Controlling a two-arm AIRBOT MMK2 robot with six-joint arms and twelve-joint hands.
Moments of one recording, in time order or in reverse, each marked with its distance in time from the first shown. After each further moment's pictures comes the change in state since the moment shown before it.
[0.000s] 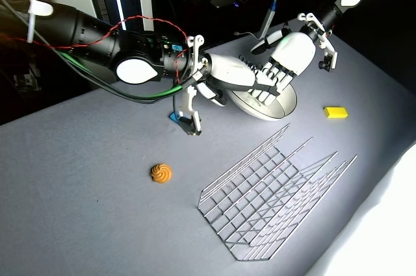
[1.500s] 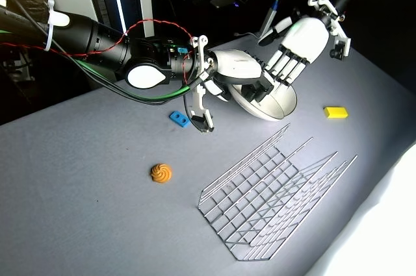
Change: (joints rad) left arm -0.115 0.114 -0.033 0.022 -0.036 -0.076; right arm 0.010 -0.033 0.034 -0.010 0.090 -0.004
